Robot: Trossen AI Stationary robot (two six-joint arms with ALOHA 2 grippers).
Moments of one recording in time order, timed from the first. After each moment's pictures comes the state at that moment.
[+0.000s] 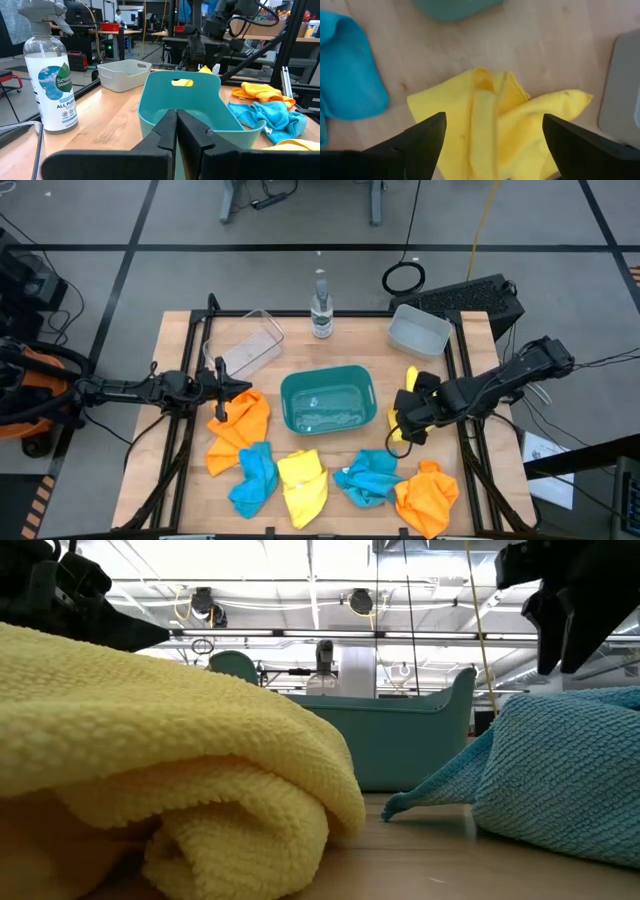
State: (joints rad) left arm -0.06 0.06 0.00 0.04 -0.18 -0.05; right arm 0.38 1.31 1.02 -1.20 0.31 0.67
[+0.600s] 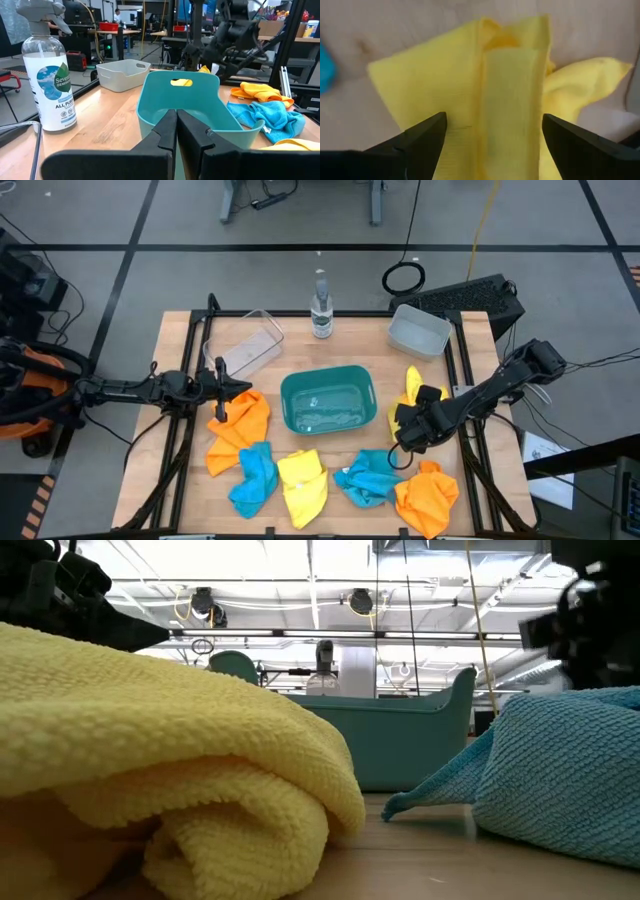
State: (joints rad) left arm -0.06 0.06 0.00 0.04 -0.18 -0.05; right arm 0.46 1.40 0.80 -1.07 0.31 0.80
